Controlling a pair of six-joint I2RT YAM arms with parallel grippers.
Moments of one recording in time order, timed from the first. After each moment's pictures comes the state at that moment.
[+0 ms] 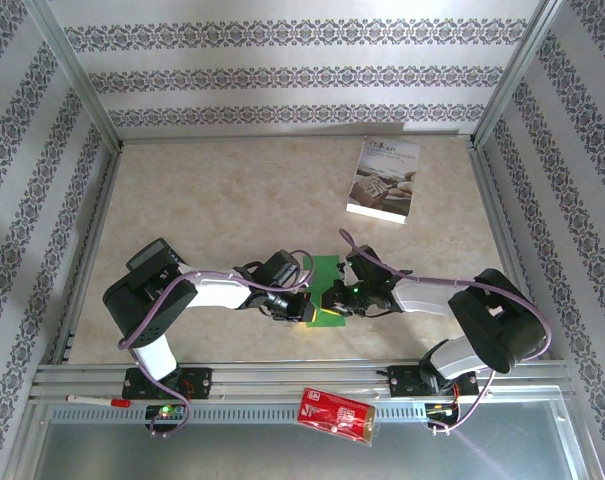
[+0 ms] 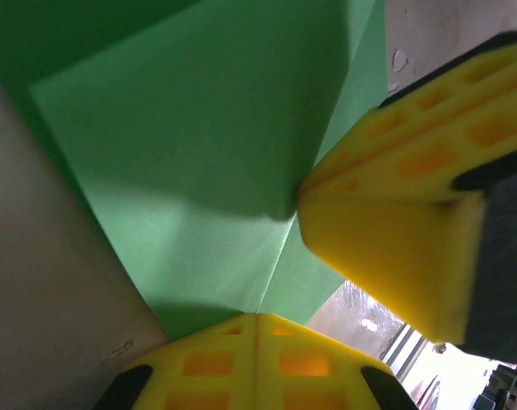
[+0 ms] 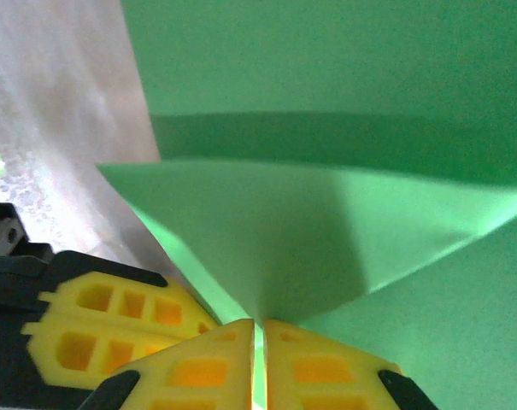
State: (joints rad) left arm -0.83 1.74 0.74 -0.02 0.56 -0.75; right arm 0.63 1.46 0.48 -0.03 -0.56 0.92
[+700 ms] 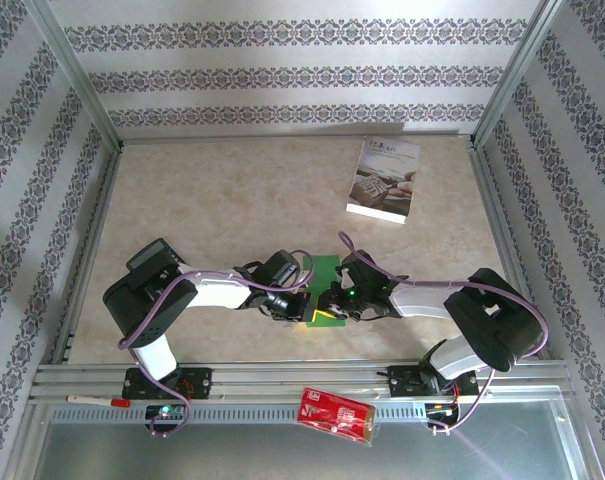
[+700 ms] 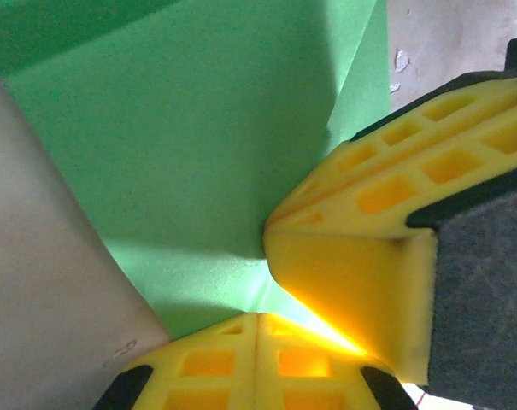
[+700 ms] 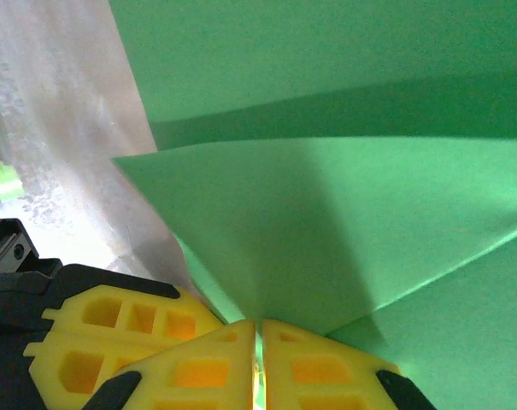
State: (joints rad) left arm -0.83 1.74 0.74 -0.02 0.57 -0.75; right arm 0.68 1.48 0.45 0.08 -0.54 1.06
